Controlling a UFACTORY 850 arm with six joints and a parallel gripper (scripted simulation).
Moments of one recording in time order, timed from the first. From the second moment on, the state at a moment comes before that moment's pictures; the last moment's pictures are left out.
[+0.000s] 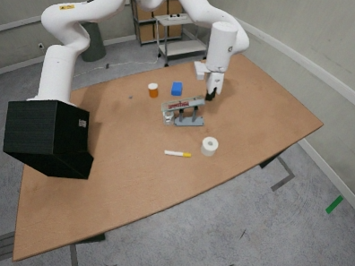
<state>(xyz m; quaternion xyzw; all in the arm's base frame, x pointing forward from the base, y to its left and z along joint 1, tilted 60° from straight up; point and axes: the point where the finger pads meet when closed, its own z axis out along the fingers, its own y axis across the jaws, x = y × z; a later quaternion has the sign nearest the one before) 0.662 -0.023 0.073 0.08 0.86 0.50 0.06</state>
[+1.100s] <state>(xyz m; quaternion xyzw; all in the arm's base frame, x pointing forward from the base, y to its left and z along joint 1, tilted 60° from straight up) 0.681 -0.032 0.076 0.08 0.86 0.50 0.06</state>
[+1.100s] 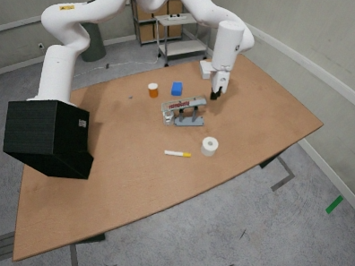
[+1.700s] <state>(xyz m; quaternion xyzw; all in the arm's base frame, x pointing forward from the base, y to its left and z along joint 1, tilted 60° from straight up) 0.663 -0.024 0.073 0.08 0.86 0.50 0.06</state>
